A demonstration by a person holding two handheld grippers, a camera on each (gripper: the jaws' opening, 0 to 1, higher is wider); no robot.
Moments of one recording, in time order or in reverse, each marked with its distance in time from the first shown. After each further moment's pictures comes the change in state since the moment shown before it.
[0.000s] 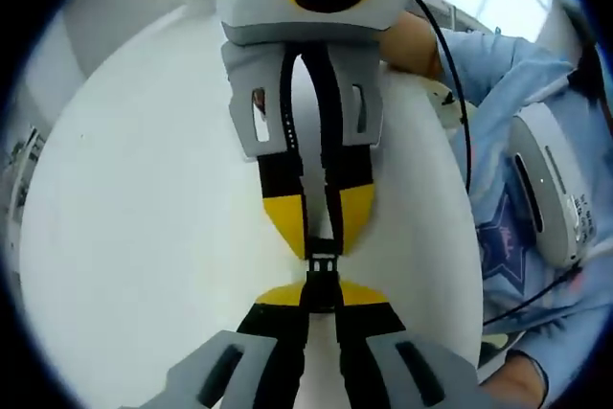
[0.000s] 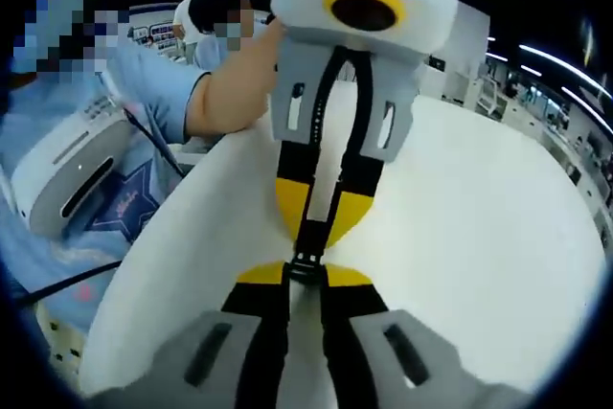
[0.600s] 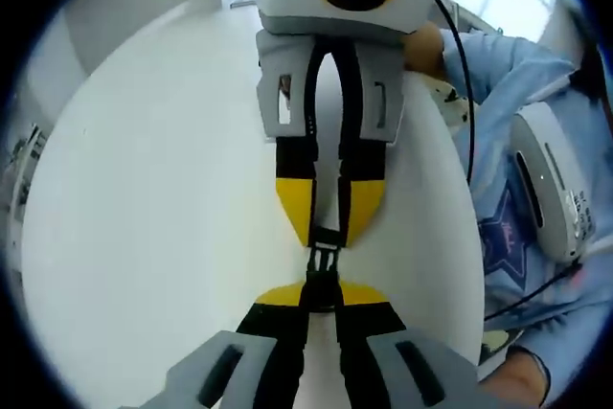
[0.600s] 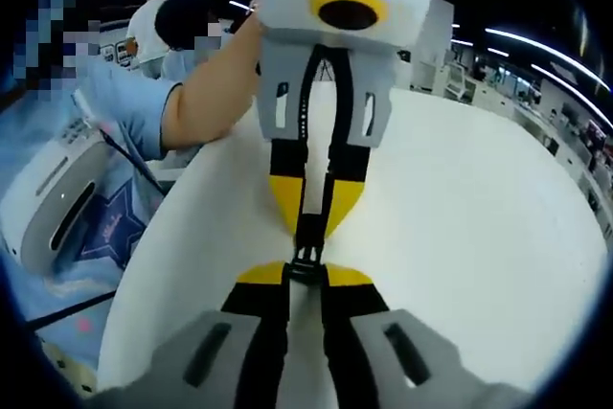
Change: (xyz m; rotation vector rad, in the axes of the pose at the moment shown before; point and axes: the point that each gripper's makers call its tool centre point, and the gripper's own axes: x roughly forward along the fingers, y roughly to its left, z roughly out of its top) left arm 0.003 -0.002 -0.006 0.003 0.019 0.016; right arm 0.002 0.000 0.000 0.097 0.002 -0.121
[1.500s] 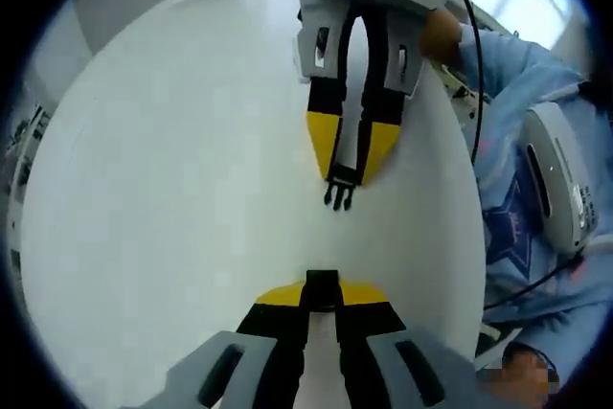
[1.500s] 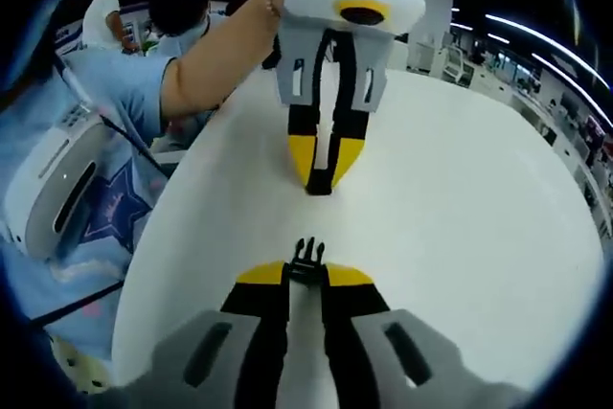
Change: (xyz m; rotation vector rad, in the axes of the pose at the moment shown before) left arm -0.011 0.014 -0.019 -0.064 0.055 -0.001; right arm -0.016 -0.009 -0.015 0.025 0.112 0.003
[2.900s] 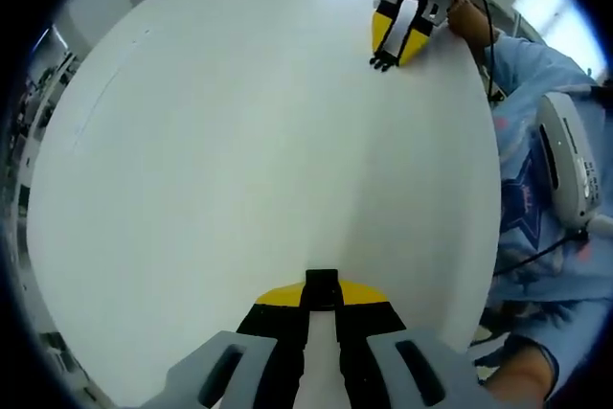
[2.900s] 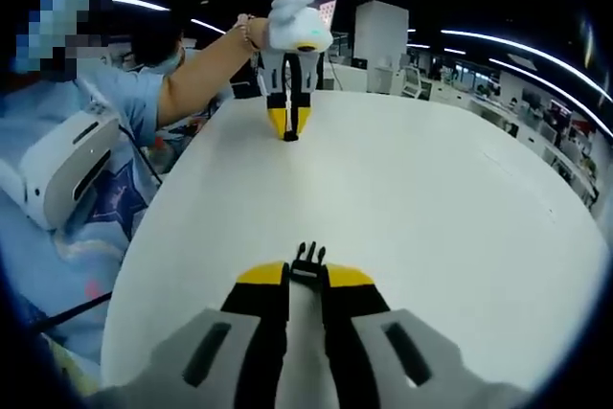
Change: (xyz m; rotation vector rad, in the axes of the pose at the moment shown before) left arm -0.028 0.015 -0.076 -0.195 0.120 0.097; right arm -0.051 0.007 -0.046 0.087 -0.183 -0.165
